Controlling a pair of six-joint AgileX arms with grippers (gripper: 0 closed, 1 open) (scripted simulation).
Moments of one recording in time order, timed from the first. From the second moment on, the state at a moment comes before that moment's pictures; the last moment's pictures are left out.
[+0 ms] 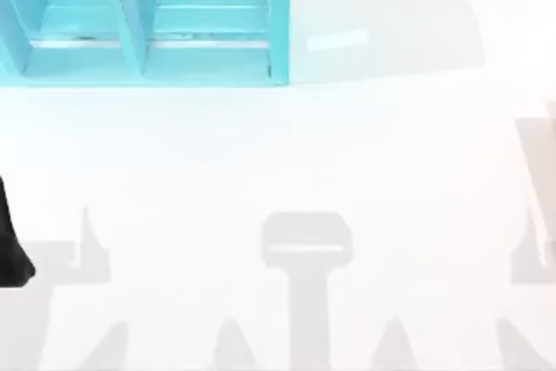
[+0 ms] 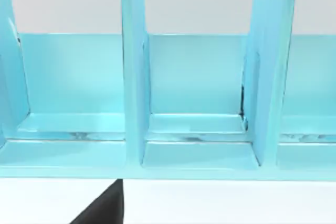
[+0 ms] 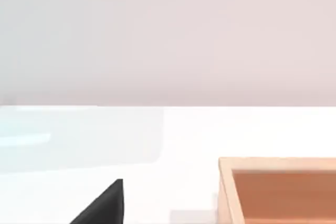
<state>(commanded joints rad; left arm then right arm) 0.00 0.00 0.00 0.00 0.00 0.00 0.00 0.00 0.00 0.00 0.00 0.00</state>
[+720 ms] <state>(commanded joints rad) 0.00 0.00 0.00 0.00 0.00 0.00 -0.18 0.58 0.51 -0.47 0.00 -0.18</state>
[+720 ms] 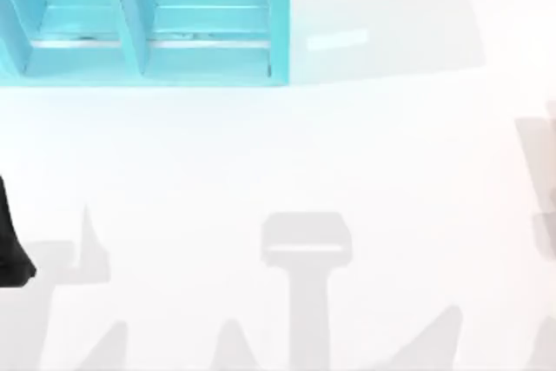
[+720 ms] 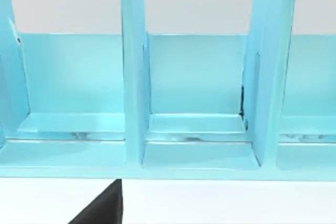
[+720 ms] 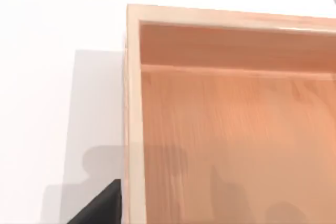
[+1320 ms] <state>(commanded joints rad) 0.00 0.00 0.00 0.00 0.00 0.00 -0.44 1.45 1.22 -1.15 0.00 -0.43</state>
